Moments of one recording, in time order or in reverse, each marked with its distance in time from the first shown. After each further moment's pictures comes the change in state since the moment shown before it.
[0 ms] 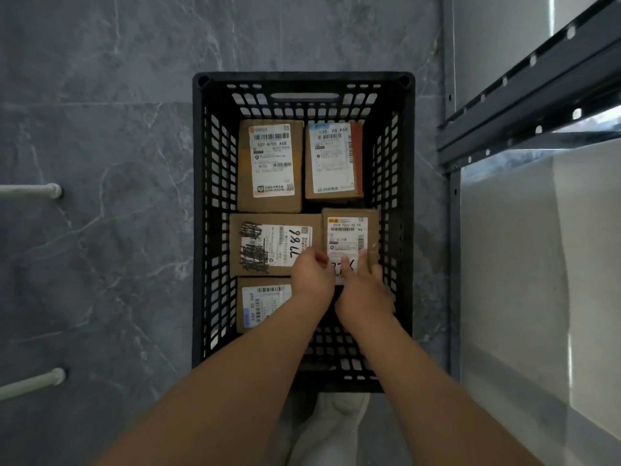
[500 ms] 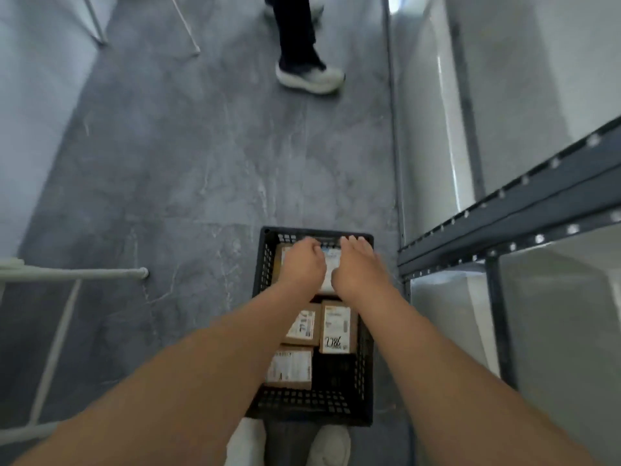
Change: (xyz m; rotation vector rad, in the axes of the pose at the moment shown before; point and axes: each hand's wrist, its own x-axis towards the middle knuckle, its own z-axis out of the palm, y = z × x) left_hand -0.144 0.217 -0.206 0.149 0.127 0.344; right_hand -0.179 -0.079 -0.268 0.001 0.349 -0.226
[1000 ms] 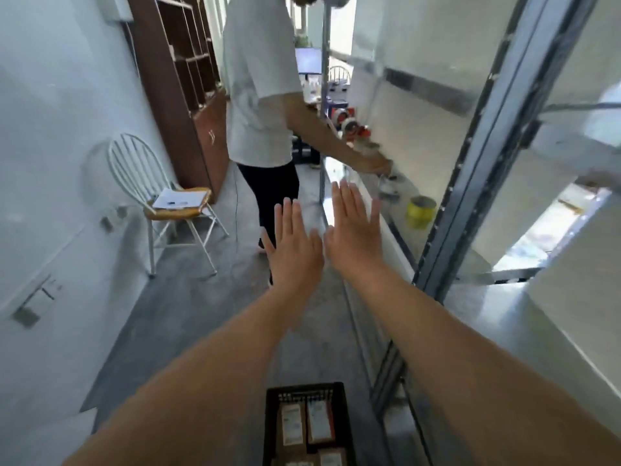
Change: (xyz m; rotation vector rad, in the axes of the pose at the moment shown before) left_hand -0.296 0.314 -0.300 0.191 0.745 0.653; right_hand -0.330 -0.099 -0.408 -0.161 1.116 -0.186
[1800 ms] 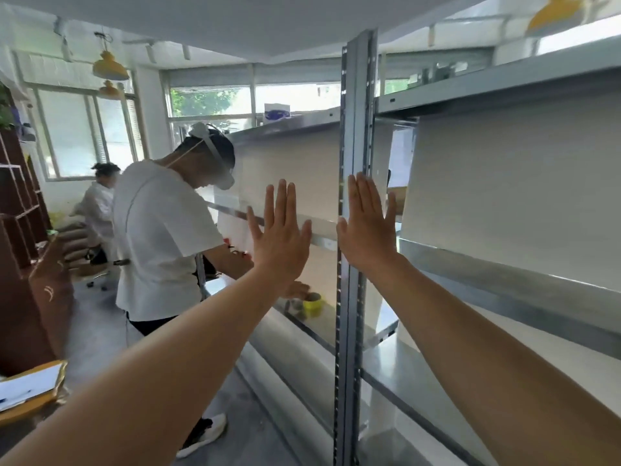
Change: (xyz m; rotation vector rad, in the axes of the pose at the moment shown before) left_hand 0.084 0.109 -0.241 -0.097 0.163 0.745; right_hand -0.002 -0.053 -0.304 -0.381 0.445 0.456
